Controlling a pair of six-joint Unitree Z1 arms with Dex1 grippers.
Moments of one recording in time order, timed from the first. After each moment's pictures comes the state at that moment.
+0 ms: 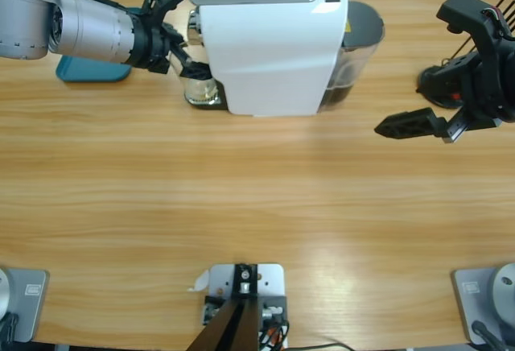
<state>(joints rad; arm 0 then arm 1) -0.62 1.83 -1.02 -0.03 -0.14 0.22 0.67 1.38 -1.06 0.74 0.05 0.00</state>
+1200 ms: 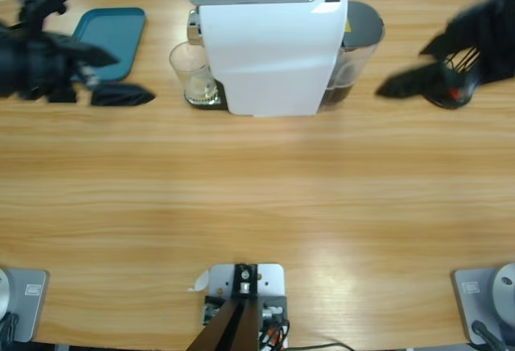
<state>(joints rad) -0.63 1.38 -0.86 0.27 -0.13 0.08 0.64 1.44 -1.33 0.91 0.09 -0.03</state>
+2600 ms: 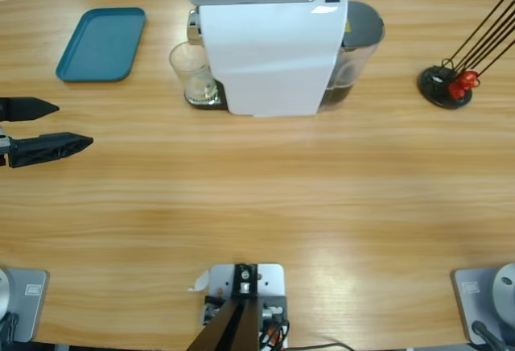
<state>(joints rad) -0.63 1.08 -0.67 0.35 -0.09 -0.02 0.56 1.94 -2.09 1.24 0.18 -0.04</state>
